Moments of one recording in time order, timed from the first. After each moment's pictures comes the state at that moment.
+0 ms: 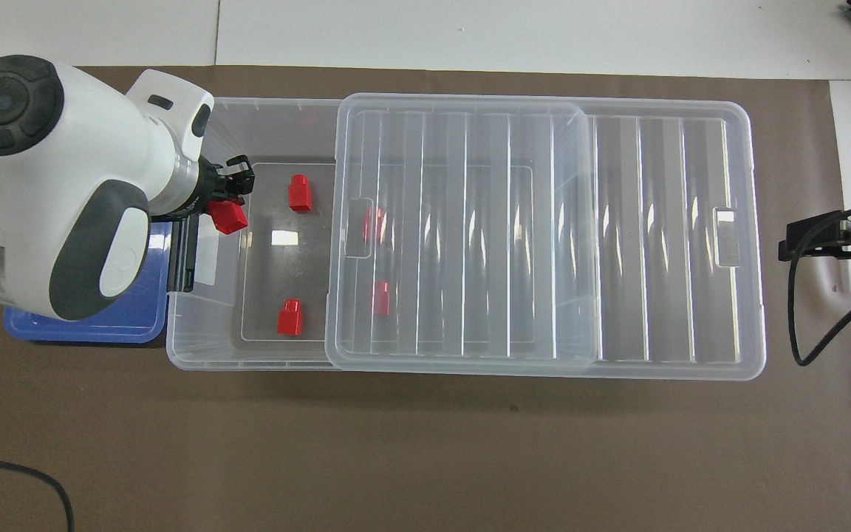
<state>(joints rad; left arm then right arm) -0.16 0.17 -0.18 -1.71 0.06 1.99 -0.69 0.02 -0.05 -0.06 -1.64 0.00 1.57 0.12</state>
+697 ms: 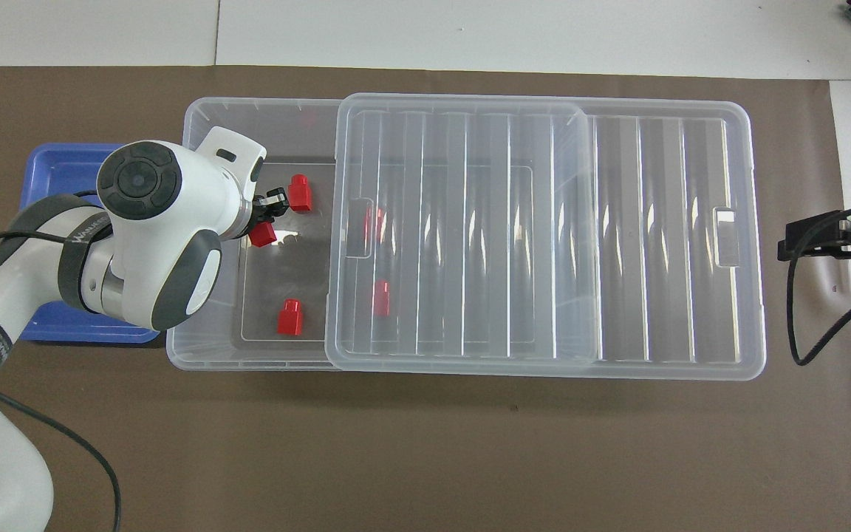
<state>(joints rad) -0.17 0.27 -0.17 -1.89 0.13 2.29 -0.72 0.02 -0.05 -0.06 -1.64 0.00 1.57 0.12</state>
